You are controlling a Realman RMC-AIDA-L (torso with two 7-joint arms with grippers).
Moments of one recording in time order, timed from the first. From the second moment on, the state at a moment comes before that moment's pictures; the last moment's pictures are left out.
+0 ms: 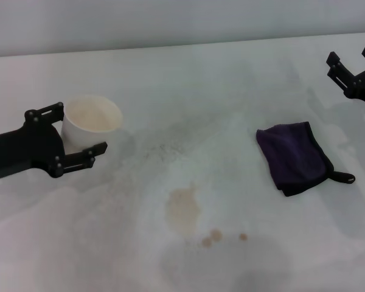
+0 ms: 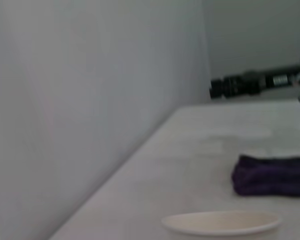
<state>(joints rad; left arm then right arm) -0.41 -2.07 0.94 0.71 1.75 1.38 -0.98 0.43 2.02 -0.62 0.00 2.19 1.22 -2.71</state>
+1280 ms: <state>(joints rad) -0.29 -2.09 0.89 0.16 1.34 1.29 -0.39 0.42 2.02 -0.71 -0.04 2.18 1.17 -2.74</state>
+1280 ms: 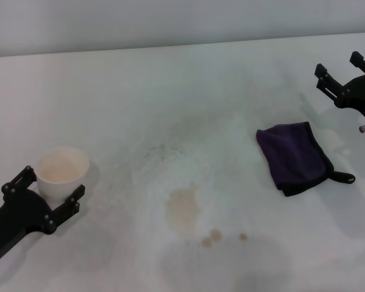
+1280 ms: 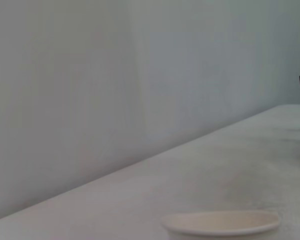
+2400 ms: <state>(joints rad) -0.24 -2.09 0.90 0.08 1.28 1.30 -0.24 0.42 2.02 -0.71 -0.03 2.18 1.14 -2.74</state>
